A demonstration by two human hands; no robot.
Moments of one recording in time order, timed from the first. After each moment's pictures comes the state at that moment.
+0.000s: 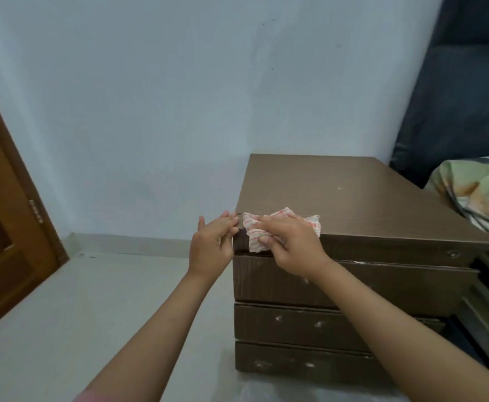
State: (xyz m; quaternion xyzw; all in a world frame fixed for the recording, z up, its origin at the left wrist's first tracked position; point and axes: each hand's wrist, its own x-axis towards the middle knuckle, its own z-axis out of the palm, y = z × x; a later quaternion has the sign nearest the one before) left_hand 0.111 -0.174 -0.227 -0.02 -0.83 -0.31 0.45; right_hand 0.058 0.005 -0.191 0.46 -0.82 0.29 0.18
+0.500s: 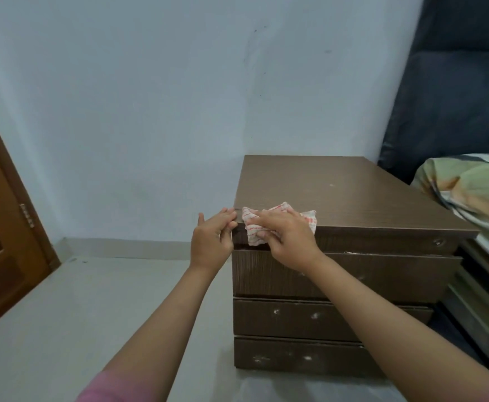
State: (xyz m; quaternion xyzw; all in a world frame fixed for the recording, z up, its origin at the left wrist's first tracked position) left_hand 0.108 -0.175 -0.230 -0.02 -0.83 -0.32 0.46; right_hand 0.068 0.002 -0.196 0.43 -0.82 0.31 0.21
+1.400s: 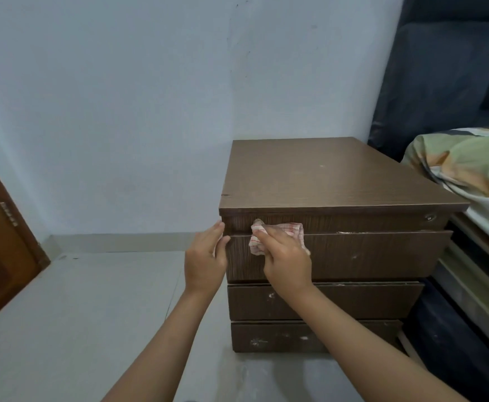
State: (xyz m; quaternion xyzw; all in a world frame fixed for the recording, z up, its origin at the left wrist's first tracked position) left_hand 0.137 -0.155 -0.275 0.00 -0.84 -0.28 0.47; right_hand 0.102 0.004 -0.269 0.31 -0.84 0.30 0.32
